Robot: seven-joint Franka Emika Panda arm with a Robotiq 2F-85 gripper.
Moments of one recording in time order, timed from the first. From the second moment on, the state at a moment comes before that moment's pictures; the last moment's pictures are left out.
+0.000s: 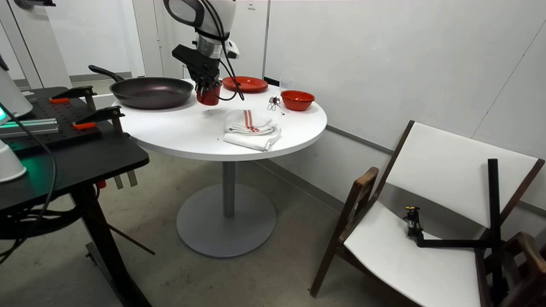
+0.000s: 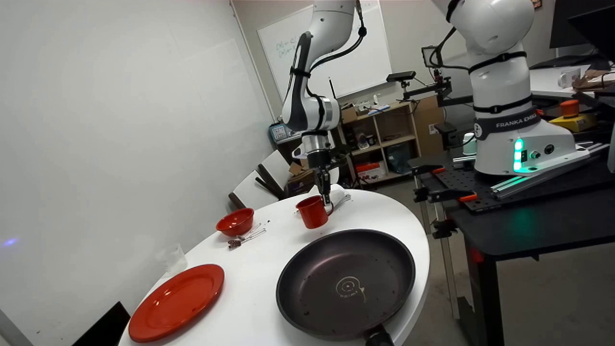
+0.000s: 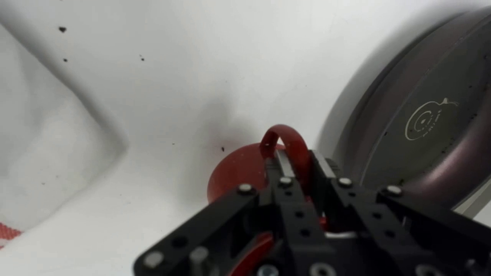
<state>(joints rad) -0.37 0.47 0.11 -2.25 0.73 2.53 -1.31</state>
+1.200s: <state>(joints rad) -0.43 0.47 0.02 -2.35 0.82 2.61 -1.37</state>
